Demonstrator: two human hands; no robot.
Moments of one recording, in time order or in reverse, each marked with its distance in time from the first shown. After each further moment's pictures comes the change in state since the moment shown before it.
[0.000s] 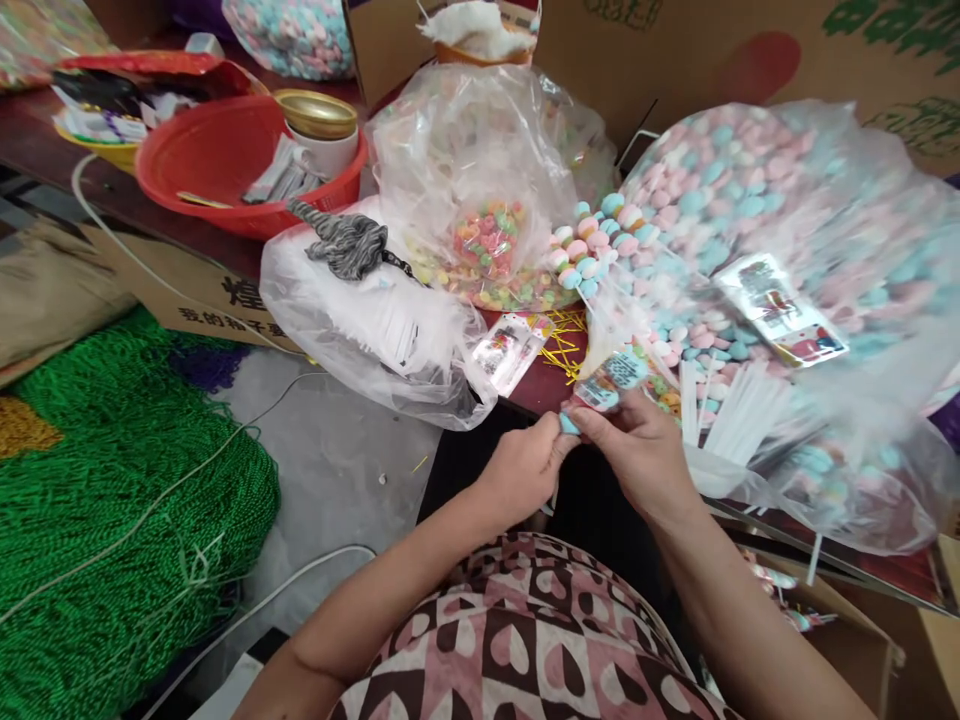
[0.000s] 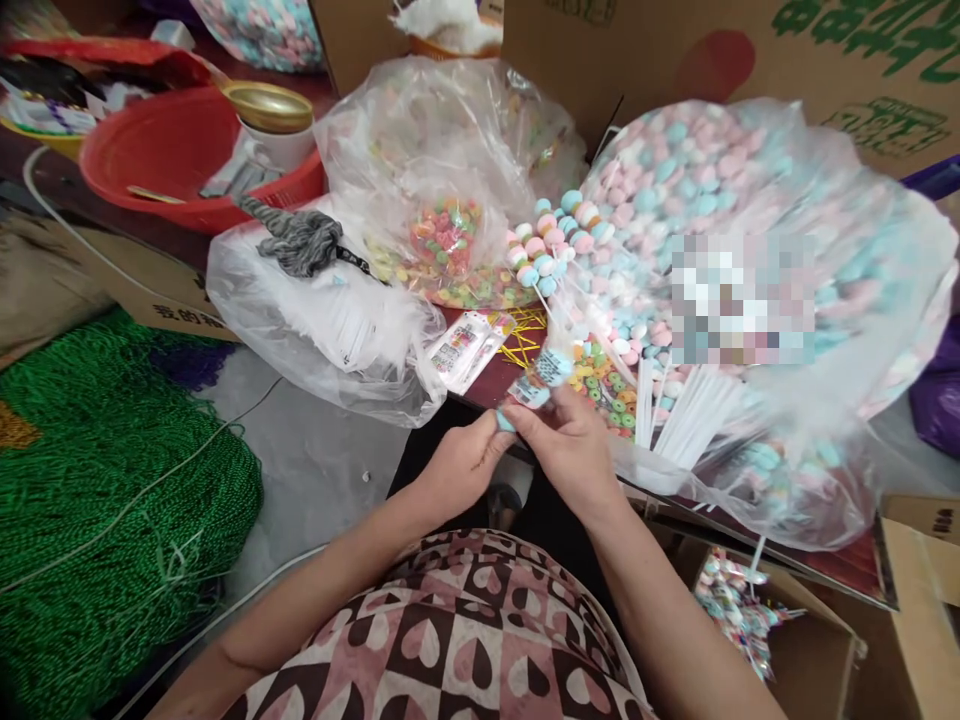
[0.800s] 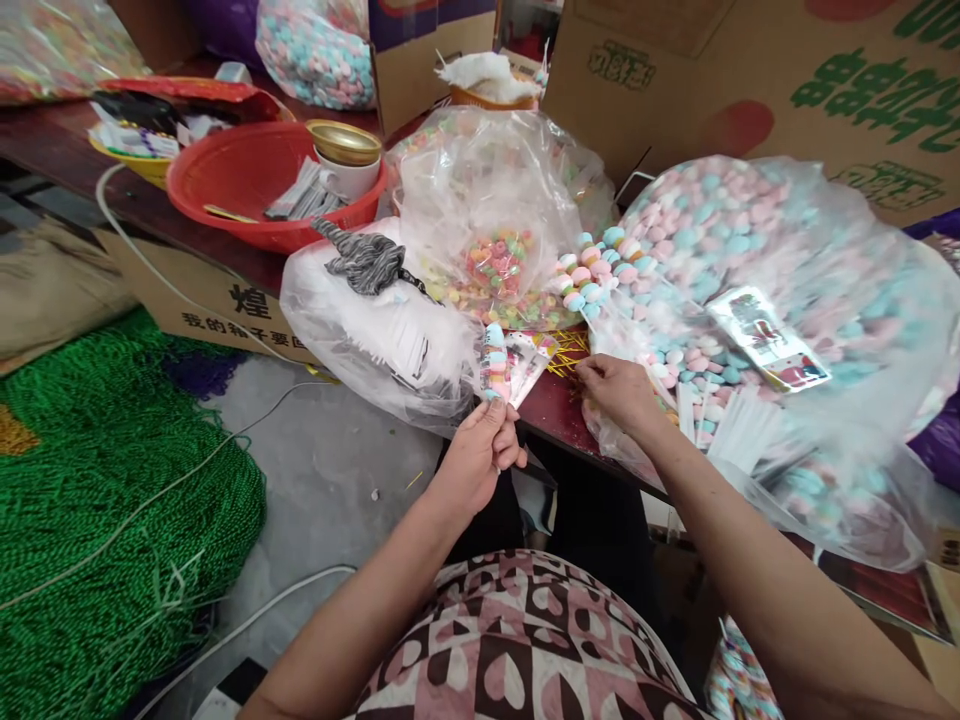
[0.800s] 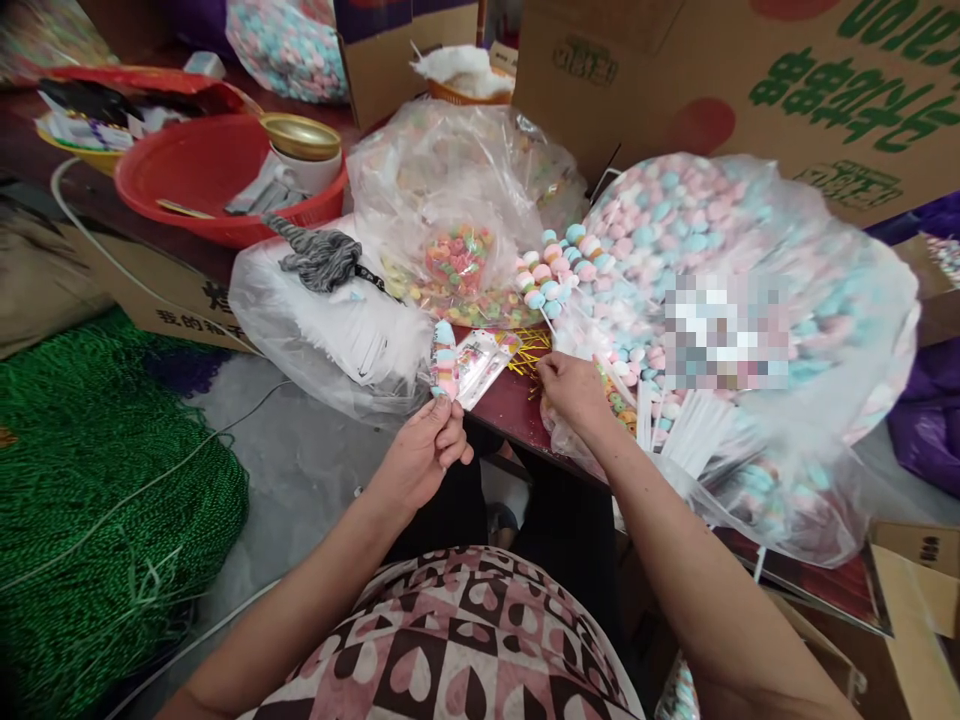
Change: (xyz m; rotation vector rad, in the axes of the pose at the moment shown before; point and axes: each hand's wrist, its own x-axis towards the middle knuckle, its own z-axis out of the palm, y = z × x) left_hand 0.008 -0.009 -0.033 -0.973 0.175 -0.182; right_hand 0.099 0.023 -0.009 -1.198 -0.013 -0.116
